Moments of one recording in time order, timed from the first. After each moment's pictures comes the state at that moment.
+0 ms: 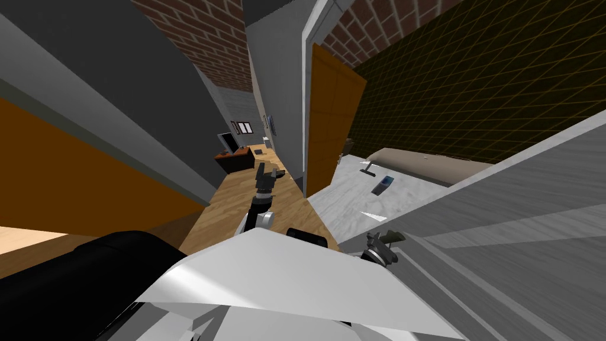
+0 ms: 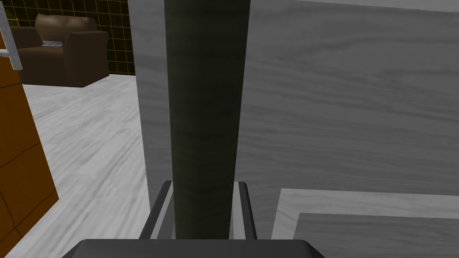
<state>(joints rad) 0.28 -0.01 -0.29 -1.06 -0.62 -0.83 -1.19</state>
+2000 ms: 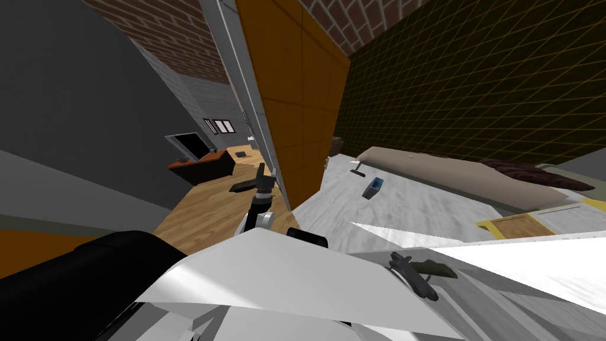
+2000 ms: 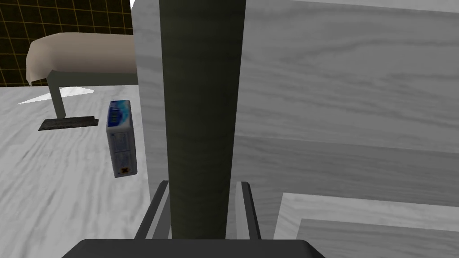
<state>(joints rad) 0.28 -0.03 -0.48 -1.03 -0.75 -0.85 -1.17</state>
